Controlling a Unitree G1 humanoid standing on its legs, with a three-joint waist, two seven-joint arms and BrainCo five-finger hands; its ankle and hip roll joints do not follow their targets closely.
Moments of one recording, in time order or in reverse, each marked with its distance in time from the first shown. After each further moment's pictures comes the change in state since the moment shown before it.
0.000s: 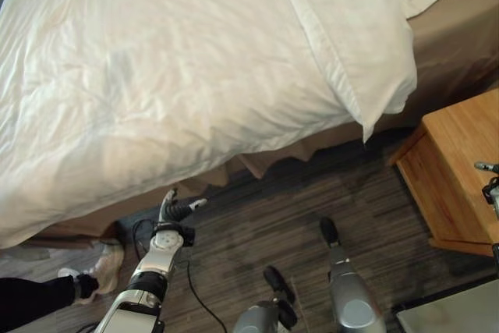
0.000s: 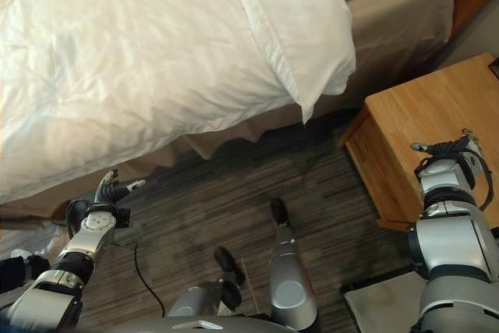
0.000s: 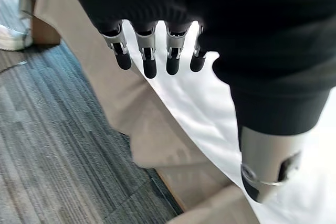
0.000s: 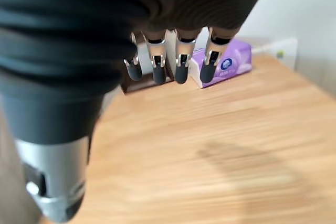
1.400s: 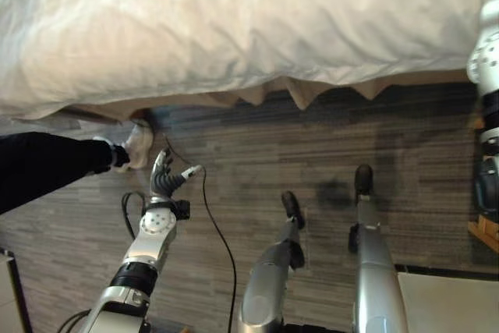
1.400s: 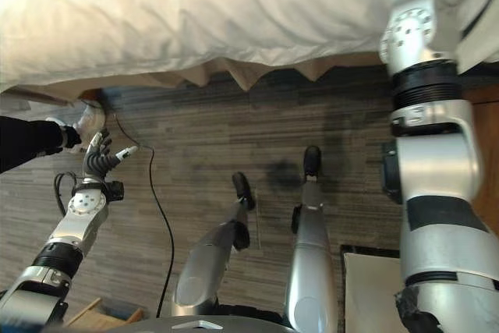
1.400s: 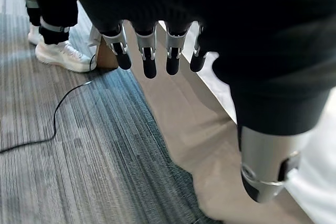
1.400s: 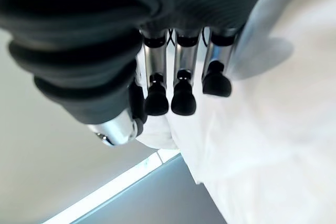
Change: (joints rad) left arm -0.036 0.107 -0.051 -0.247 -0.120 -0.126 0.035; right arm -0.648 0.055 -0.001 -0.332 0.782 -0.504 0.003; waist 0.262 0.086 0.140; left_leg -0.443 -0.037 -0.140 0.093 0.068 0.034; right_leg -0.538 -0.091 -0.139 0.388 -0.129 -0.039
